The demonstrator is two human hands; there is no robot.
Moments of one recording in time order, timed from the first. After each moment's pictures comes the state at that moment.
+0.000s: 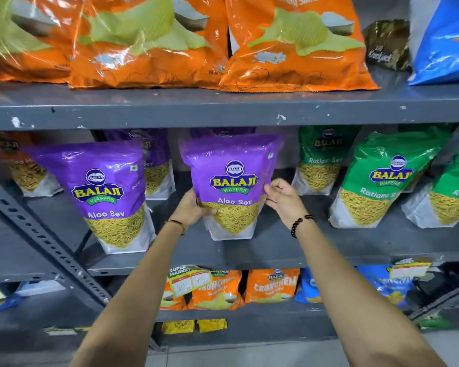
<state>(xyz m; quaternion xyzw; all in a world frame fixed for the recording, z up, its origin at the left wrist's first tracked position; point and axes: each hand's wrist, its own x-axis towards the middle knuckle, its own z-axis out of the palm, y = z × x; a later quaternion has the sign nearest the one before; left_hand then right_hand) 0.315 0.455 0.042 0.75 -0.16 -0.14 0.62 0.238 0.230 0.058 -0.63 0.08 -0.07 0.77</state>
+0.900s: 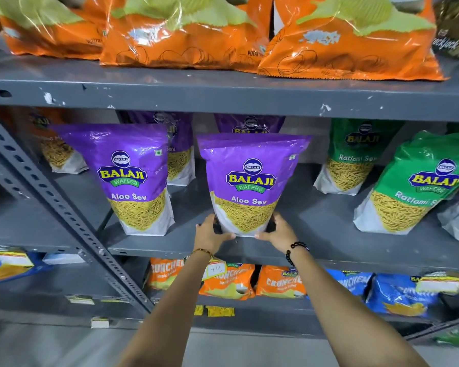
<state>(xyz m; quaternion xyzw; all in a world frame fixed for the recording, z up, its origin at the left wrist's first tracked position) 0.265 0.461 -0.029 0.88 0.00 -0.10 0.47 0.235 0.269 -0.030 -0.84 0.15 0.04 0.53</state>
